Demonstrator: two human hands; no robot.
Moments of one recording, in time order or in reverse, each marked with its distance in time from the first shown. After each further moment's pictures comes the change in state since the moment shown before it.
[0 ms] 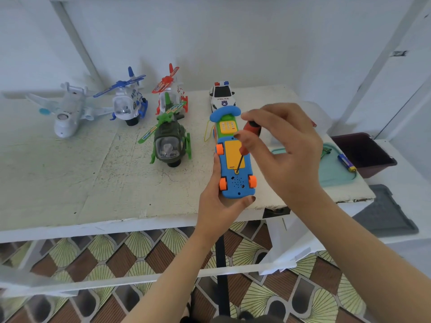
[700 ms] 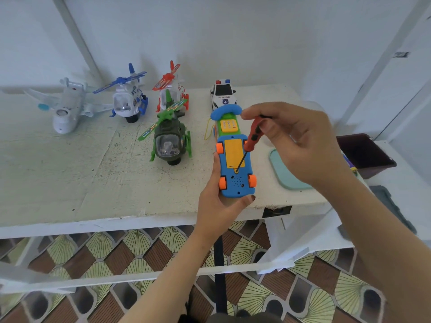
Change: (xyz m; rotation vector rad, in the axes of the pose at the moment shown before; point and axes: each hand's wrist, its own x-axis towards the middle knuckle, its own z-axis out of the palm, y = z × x) left_hand -0.004 0.000 0.003 -0.072 -0.038 0.032; right_hand 0.017 0.013 -0.023 0.282 -0.406 0.254
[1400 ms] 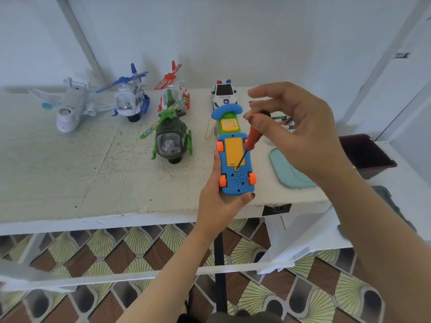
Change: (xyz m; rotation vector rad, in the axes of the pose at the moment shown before) left_hand 0.000 -0.001 -0.001 0.013 0.003 -0.010; right_hand 0.005 -0.019 0.000 0.017 0.076 0.061
